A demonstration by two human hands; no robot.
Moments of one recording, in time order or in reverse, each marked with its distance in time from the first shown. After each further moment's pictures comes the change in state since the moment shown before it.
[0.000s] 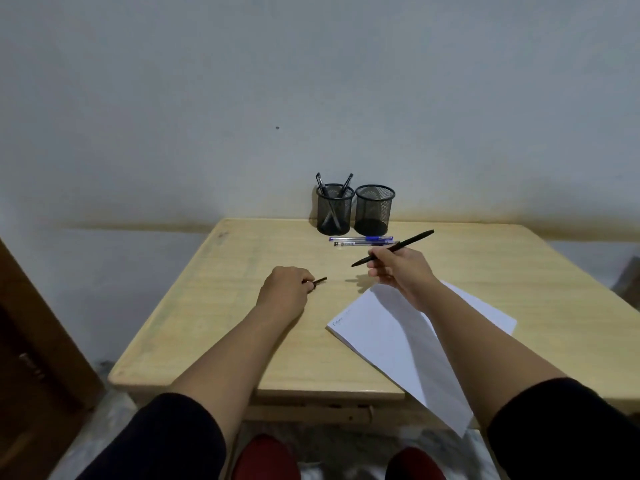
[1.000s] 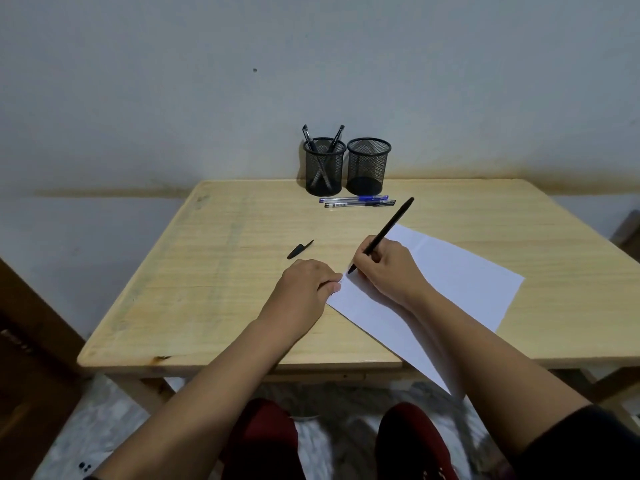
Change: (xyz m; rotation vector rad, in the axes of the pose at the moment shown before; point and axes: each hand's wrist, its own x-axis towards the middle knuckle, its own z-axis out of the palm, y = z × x) left_hand -0.049 0.016 0.026 -0.060 -0.061 0.300; right_hand -0.021 0.044 0.009 -0.588 -0.031 -0.258
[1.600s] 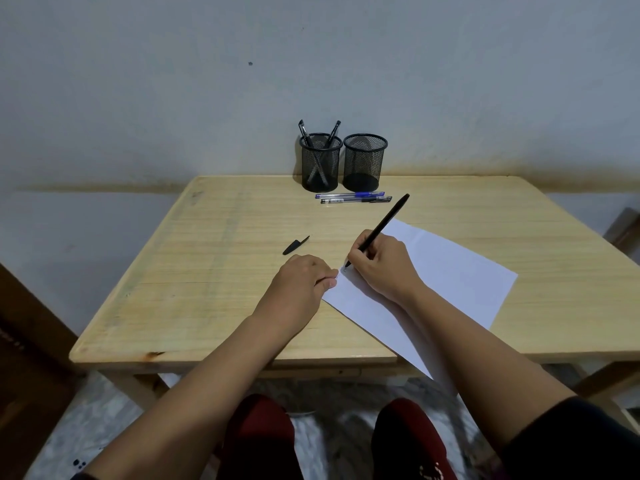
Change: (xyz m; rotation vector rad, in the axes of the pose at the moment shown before) left_hand 0.000 0.000 0.002 0.031 -0.007 0.009; right_hand 0.001 0.003 0.005 -0.021 0.084 -0.031
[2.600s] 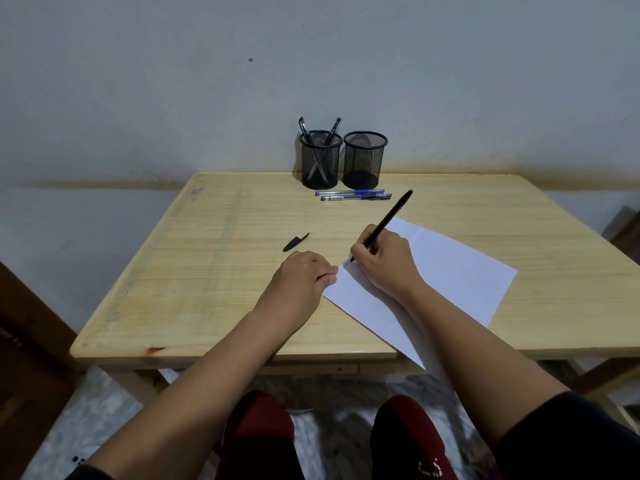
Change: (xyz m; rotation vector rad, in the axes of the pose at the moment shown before) left_hand 0.001 0.001 0.000 -0.004 -0.016 -0.007; right_hand 0.000 0.000 0.001 0.019 0.060 0.036
